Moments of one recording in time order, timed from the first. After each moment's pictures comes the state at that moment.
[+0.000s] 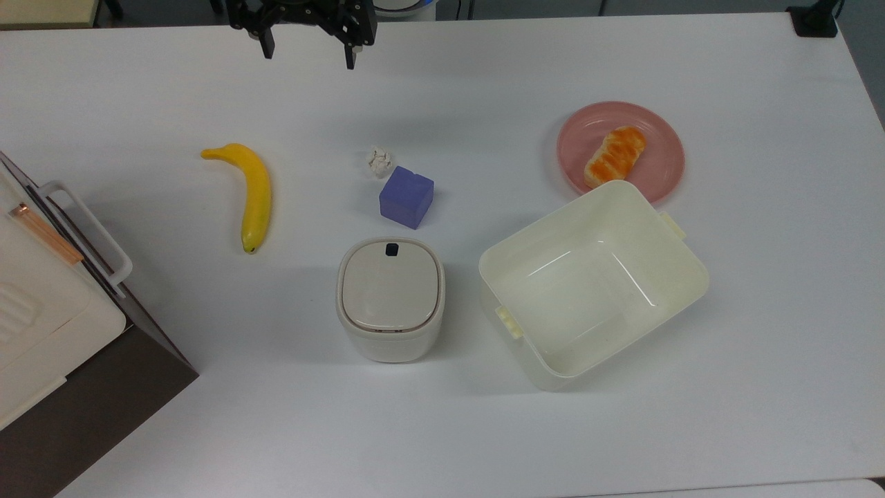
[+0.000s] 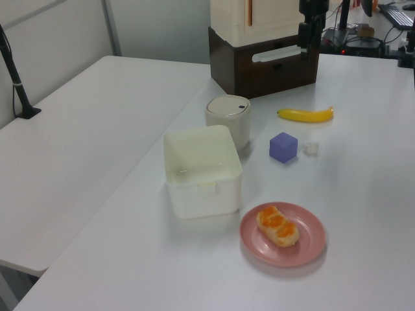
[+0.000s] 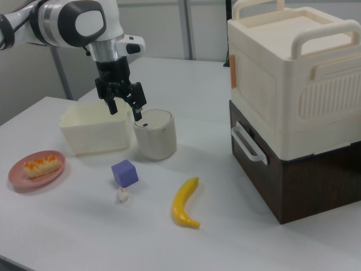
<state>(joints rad) -0.05 0.04 -0.02 -1.65 -0.05 1.68 0.04</state>
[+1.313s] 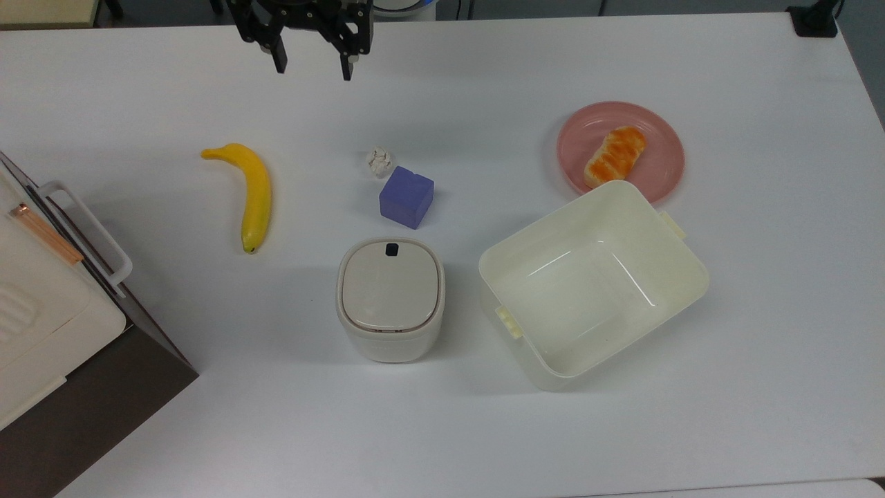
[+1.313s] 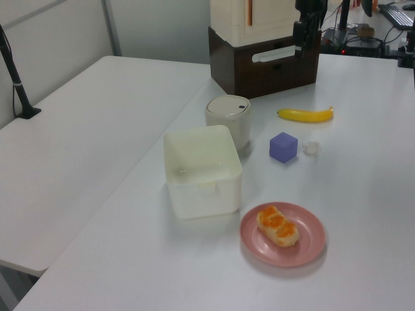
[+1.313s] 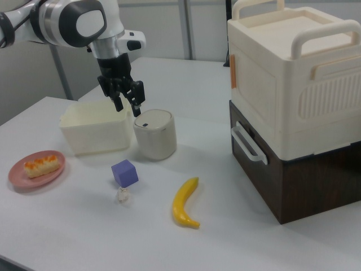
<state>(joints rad) -0.05 0.04 -0.03 -1.64 -0.01 1.75 0.04</state>
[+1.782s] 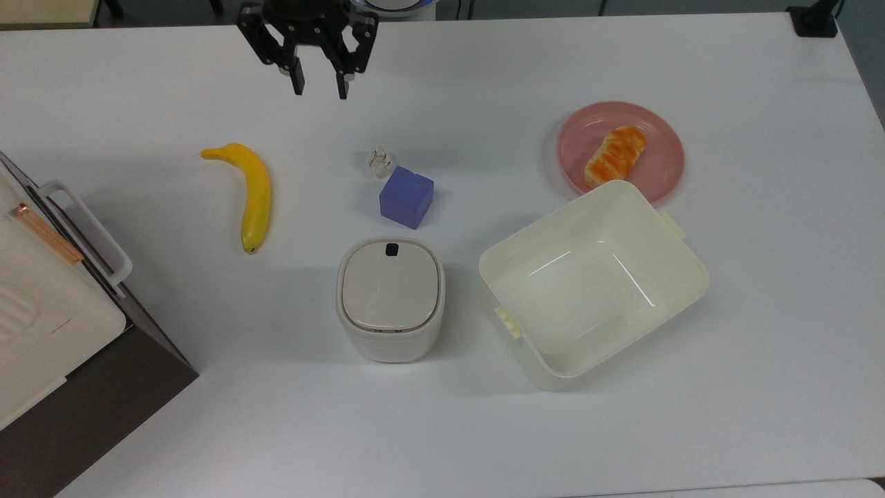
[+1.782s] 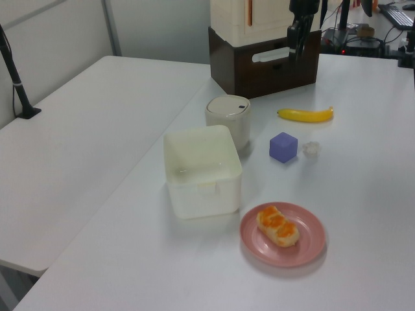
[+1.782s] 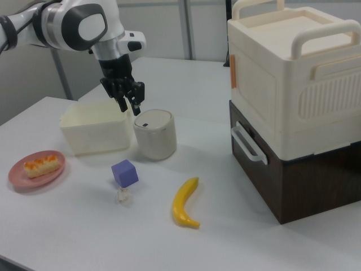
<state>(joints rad) -0.03 0.06 -0.03 -1.64 -0.01 1.81 0.03</state>
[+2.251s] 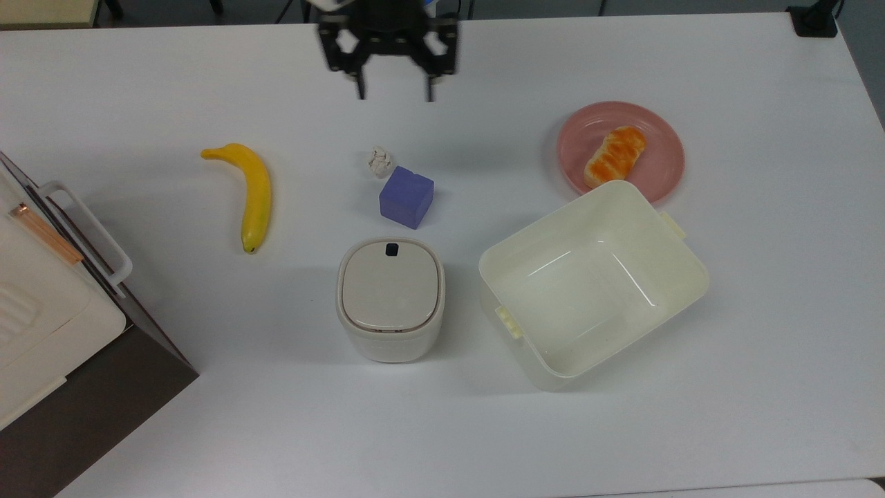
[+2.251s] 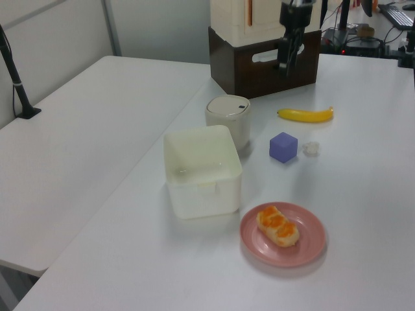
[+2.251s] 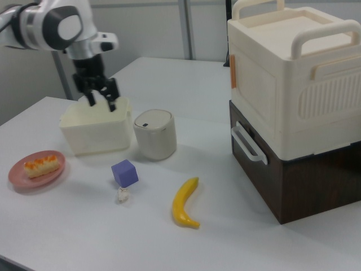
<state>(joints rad) 0.09 0.07 0.00 -1.64 0.00 1.80 0.12</state>
